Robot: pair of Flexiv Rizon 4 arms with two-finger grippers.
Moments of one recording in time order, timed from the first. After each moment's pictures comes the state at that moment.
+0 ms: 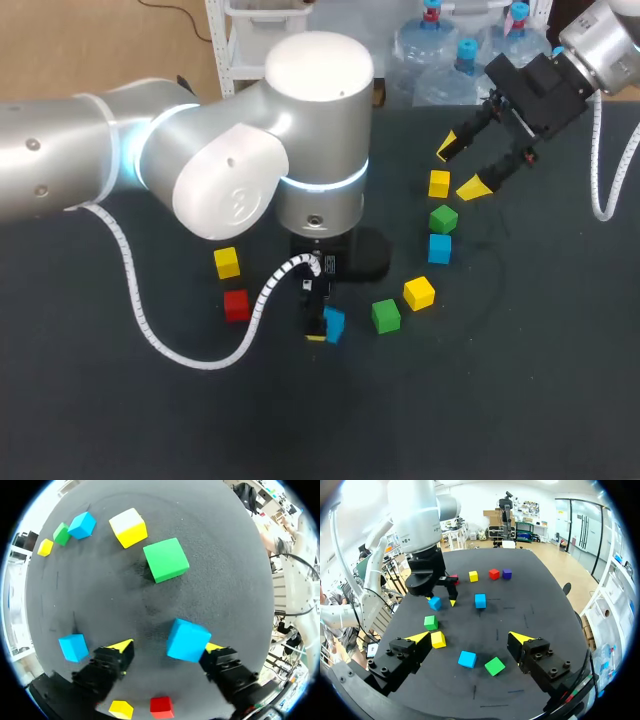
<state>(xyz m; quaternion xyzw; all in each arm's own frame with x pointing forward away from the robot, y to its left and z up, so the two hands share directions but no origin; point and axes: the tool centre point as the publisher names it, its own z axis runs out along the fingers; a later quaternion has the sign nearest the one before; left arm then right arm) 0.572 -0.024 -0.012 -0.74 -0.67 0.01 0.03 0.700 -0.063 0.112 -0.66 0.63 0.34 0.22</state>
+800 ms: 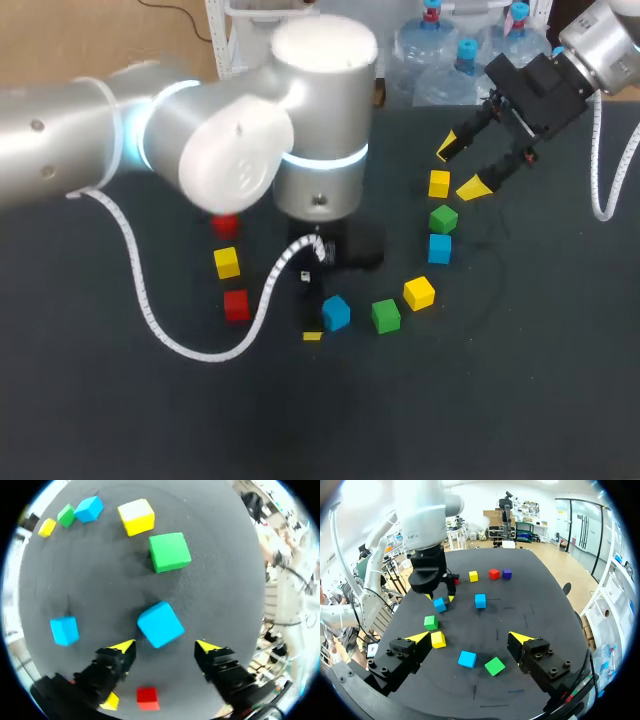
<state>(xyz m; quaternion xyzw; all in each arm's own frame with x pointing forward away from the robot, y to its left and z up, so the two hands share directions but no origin) 0.563 -0.014 0.003 -0.68 -0.73 0.03 0.09 0.700 -0.063 0.112 -0.66 0.63 0.34 0.22</state>
